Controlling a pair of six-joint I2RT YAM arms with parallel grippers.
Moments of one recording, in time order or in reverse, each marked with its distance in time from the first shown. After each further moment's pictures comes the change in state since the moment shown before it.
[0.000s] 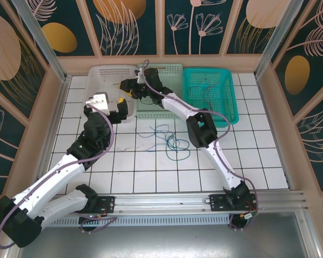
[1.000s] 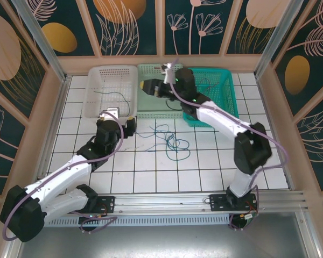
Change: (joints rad) left arm 0.000 0.075 -0.202 -0.034 0.212 -0.155; right arm -0.076 -0.981 -1.073 0.139 0.227 -0.393
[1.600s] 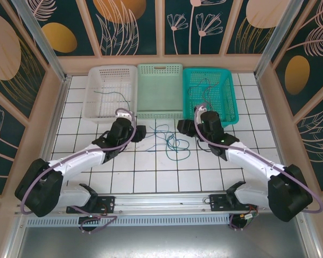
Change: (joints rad) left arm 0.000 0.293 0.071 0.061 0.292 -0.089; right arm -0.024 -0.474 -0.632 -0.159 0.304 -0.053
